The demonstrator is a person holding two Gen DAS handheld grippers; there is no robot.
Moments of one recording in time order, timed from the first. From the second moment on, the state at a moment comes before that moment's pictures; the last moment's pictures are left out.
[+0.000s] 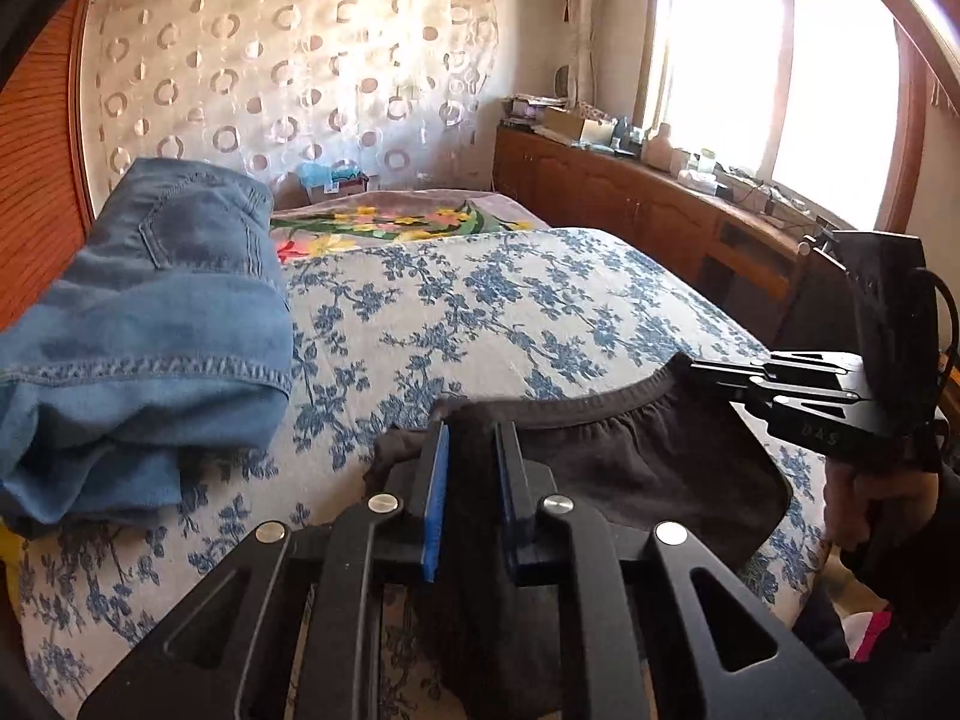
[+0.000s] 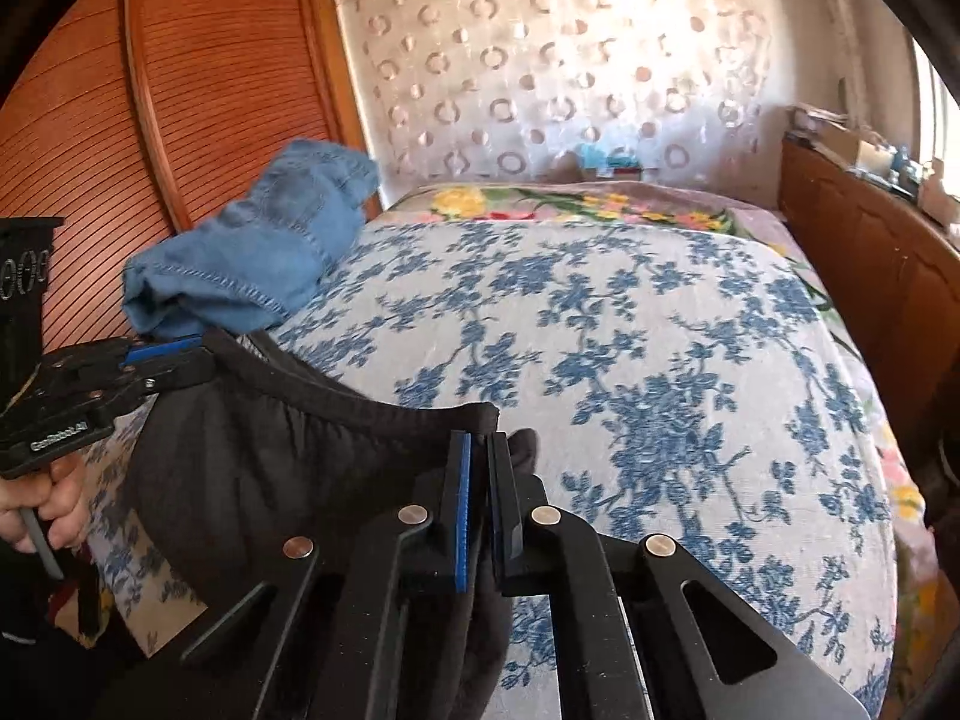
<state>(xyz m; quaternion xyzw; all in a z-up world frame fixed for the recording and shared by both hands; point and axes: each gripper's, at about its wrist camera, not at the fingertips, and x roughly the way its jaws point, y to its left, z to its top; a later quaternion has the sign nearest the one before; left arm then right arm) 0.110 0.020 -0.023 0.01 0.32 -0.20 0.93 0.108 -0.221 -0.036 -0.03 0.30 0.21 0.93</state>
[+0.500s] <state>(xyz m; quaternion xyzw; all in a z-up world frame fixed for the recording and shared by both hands) 0.123 0.016 -0.039 0.03 0.36 -0.18 0.92 0.115 -0.213 -0.042 -0.04 0.32 0.19 0.93</state>
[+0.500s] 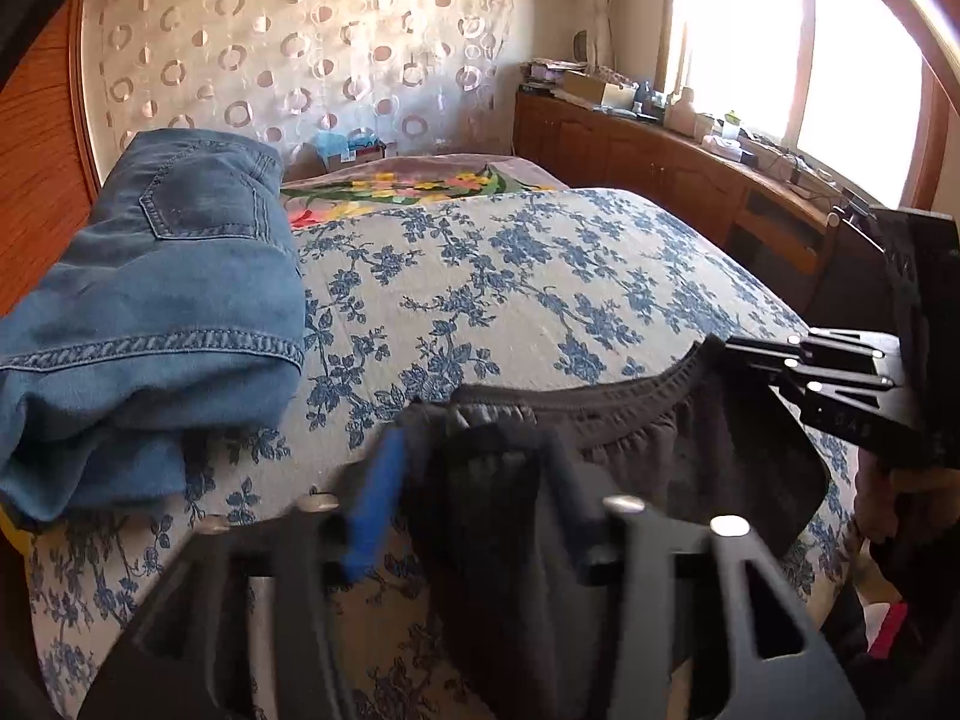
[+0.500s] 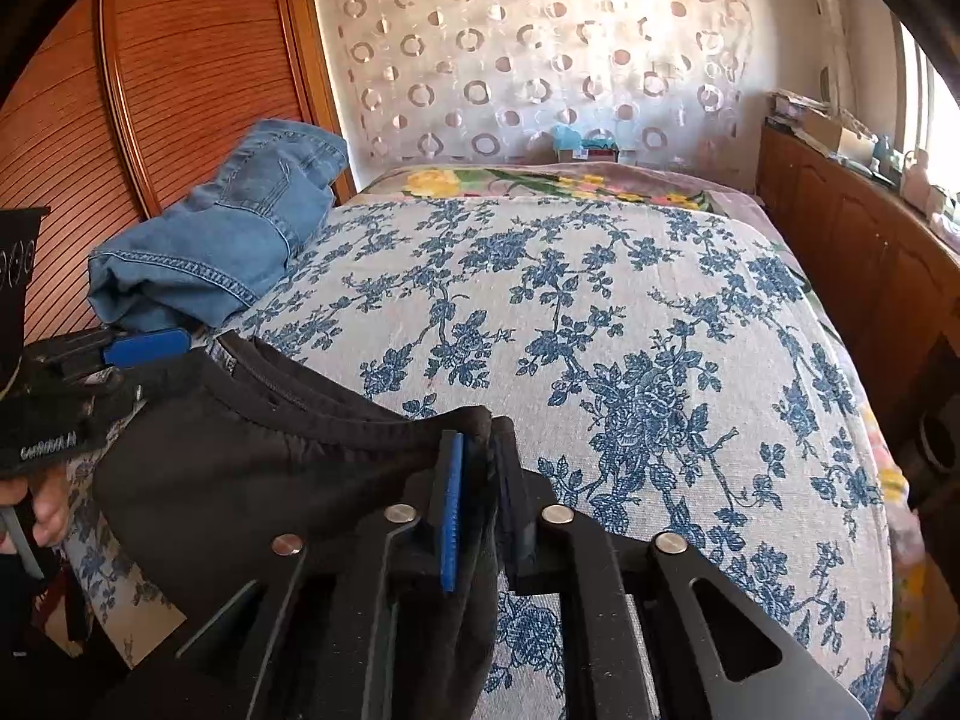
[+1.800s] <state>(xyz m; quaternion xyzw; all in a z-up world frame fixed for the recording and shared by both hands) 0.124 0.013 -0.065 0.06 0.40 -0.20 0.89 0.106 -0.204 -0.059 -0.07 0.35 0.19 0.91</state>
